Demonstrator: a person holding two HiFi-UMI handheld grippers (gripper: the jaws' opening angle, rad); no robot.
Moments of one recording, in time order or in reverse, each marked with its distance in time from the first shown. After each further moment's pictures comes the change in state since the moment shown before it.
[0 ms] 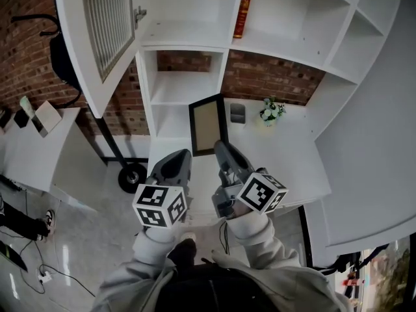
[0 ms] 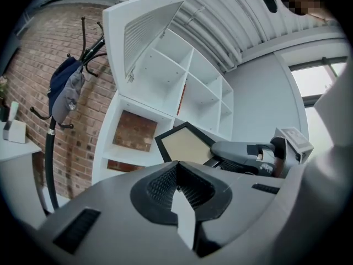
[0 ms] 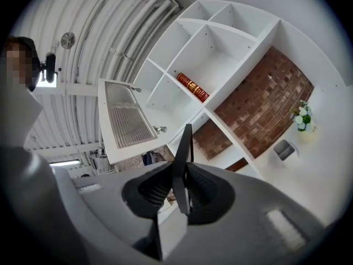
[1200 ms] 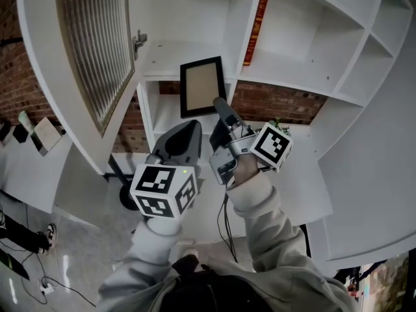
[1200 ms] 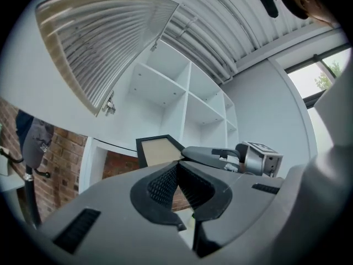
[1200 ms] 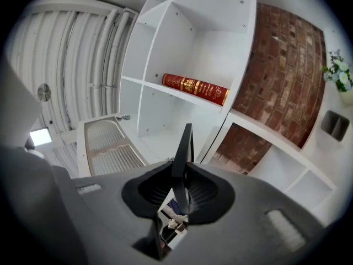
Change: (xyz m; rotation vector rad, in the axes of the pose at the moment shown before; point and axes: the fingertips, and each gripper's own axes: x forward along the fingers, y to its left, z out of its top) left arm 0.087 0.022 0.164 0.096 -0.157 -0.024; right arm 0.166 0.000 0.121 0.318 -0.065 0.125
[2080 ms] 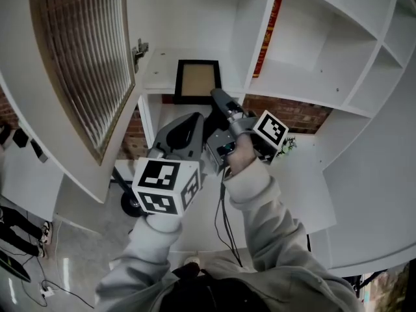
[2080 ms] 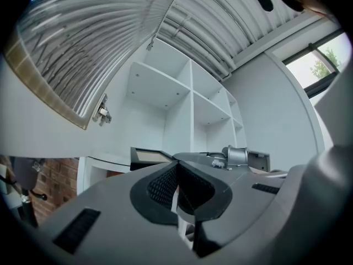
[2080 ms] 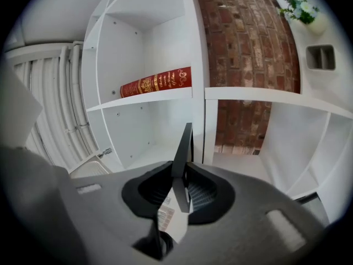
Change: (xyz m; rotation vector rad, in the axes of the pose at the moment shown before) left arm 0.045 0.033 0.026 0.083 -0.024 0.017; right arm 0.075 -0.027 0.013 0.474 -0.061 0.016
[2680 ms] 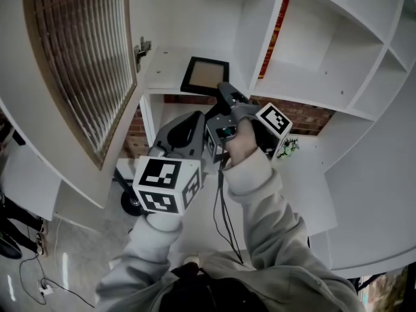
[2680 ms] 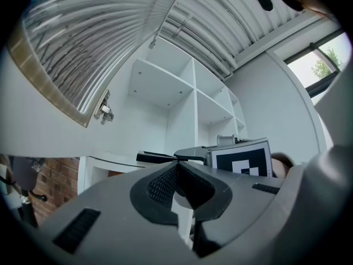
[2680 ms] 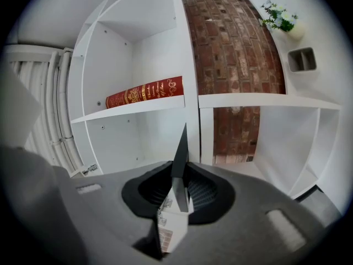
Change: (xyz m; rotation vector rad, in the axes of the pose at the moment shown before) left arm 0.008 0.011 -0.003 0.002 0.002 0.011; right arm 0.016 -0.008 0.020 0.088 -0.141 -0.115
